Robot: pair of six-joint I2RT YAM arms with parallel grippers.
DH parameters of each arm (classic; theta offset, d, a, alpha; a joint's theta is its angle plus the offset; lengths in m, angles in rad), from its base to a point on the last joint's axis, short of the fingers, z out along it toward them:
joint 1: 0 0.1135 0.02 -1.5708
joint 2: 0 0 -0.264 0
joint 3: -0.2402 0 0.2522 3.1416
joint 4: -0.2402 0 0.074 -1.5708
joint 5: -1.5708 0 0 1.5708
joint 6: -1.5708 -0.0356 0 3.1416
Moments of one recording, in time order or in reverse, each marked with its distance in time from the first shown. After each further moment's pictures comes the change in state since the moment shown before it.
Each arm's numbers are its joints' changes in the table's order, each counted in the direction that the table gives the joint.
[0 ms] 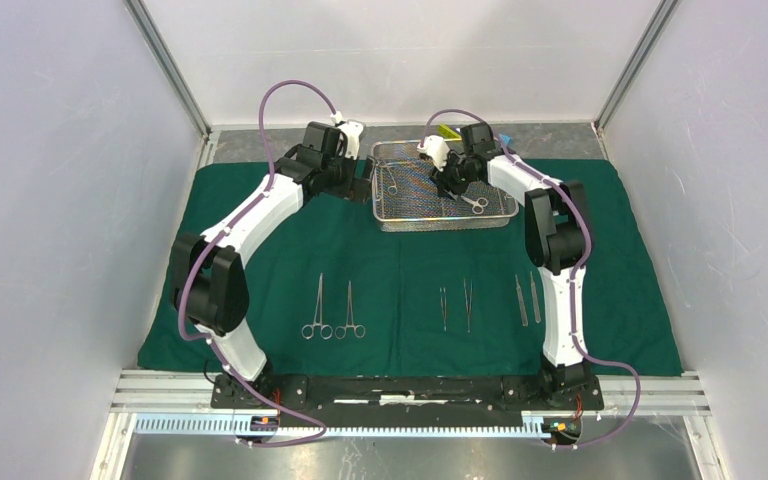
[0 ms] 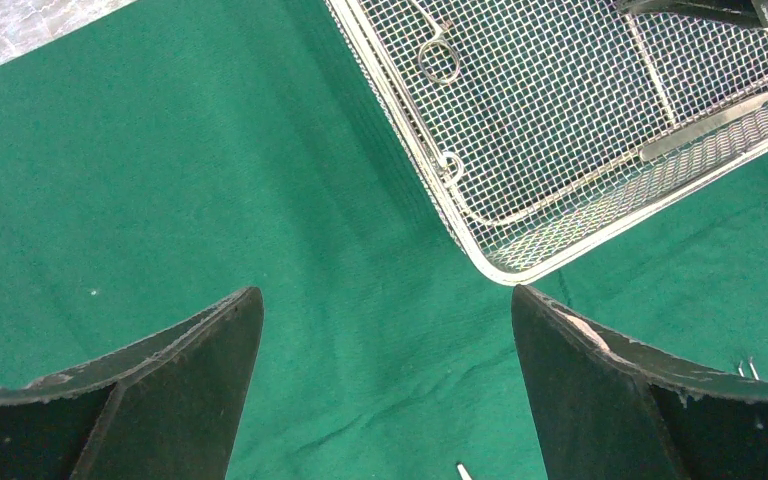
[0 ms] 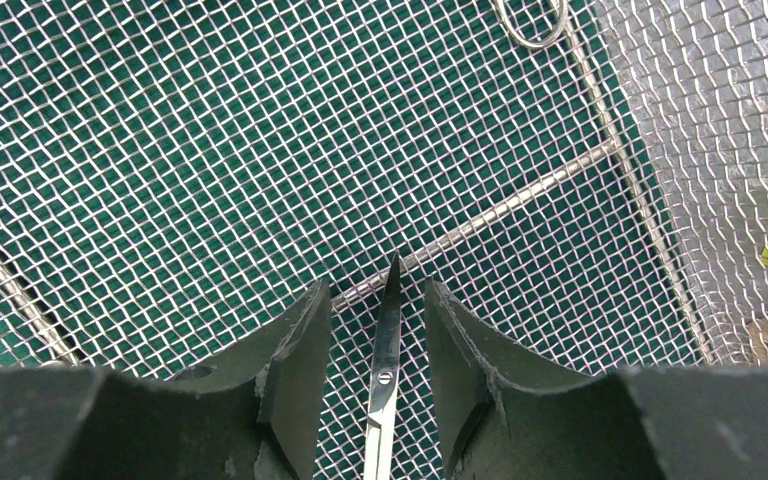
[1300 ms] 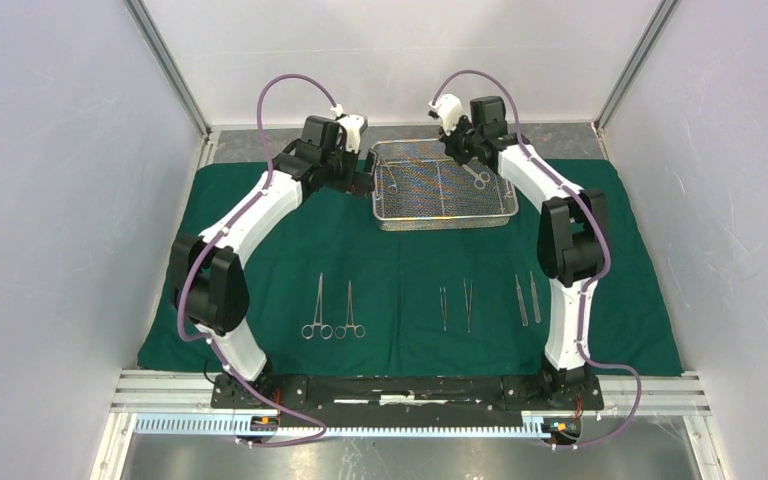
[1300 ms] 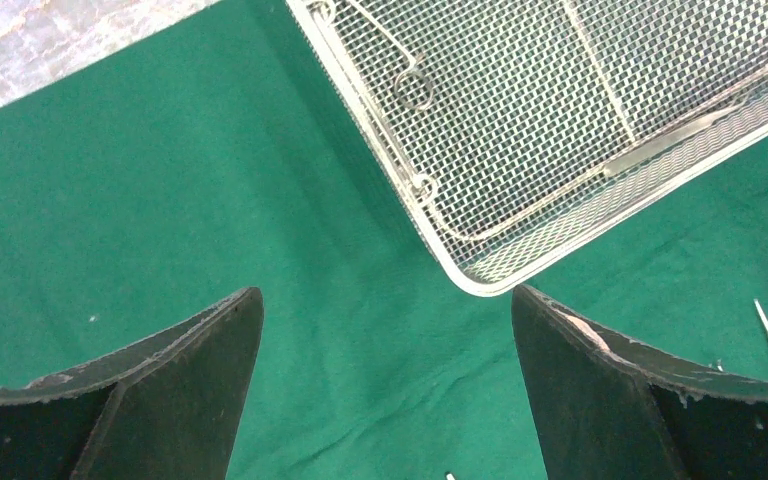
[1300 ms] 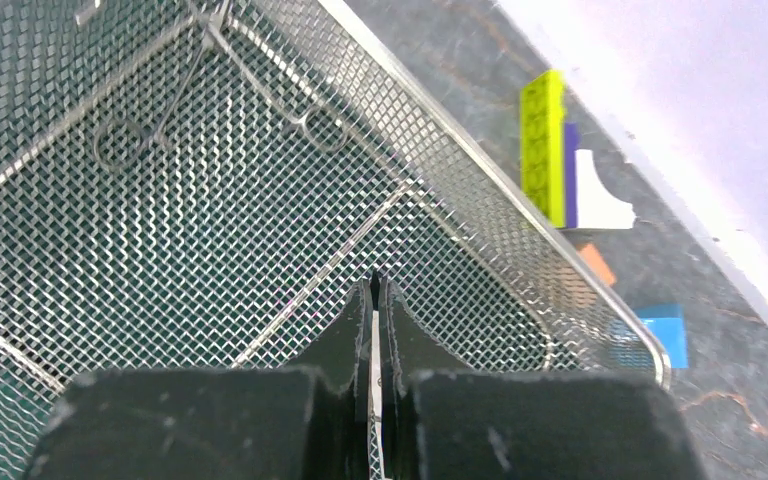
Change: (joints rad) left arm 0.001 0.000 -0.034 -0.002 -0.028 0.001; right arm 0.004 -0.137 -0.019 0.117 -0.143 -0.238
